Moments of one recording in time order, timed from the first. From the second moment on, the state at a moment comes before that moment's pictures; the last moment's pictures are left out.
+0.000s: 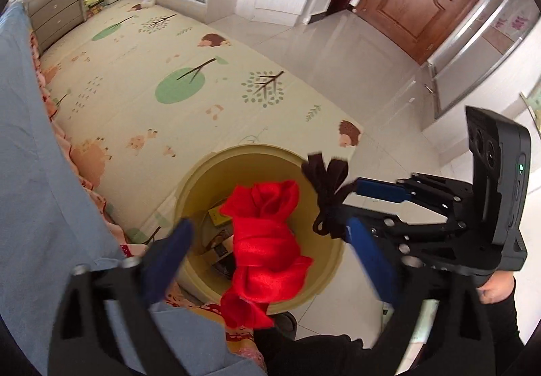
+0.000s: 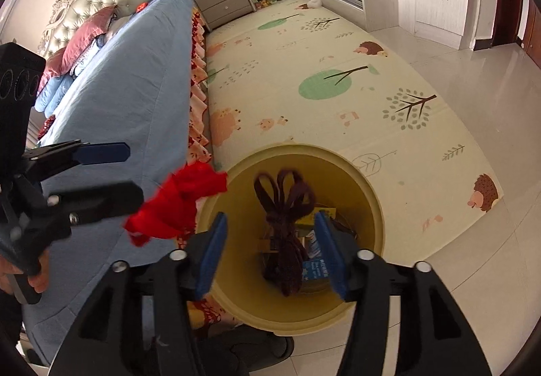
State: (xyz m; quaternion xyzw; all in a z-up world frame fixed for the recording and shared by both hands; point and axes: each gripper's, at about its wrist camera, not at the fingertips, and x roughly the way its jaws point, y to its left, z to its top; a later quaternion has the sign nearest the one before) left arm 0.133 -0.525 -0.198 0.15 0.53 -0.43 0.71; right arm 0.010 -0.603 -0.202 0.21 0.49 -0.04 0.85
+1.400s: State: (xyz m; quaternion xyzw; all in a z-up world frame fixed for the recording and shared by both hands) left arm 0.172 -0.182 -0.051 0.04 0.41 -0.24 0.88; right arm 0.105 -0.337 -0.042 0.08 0.39 0.17 0.90
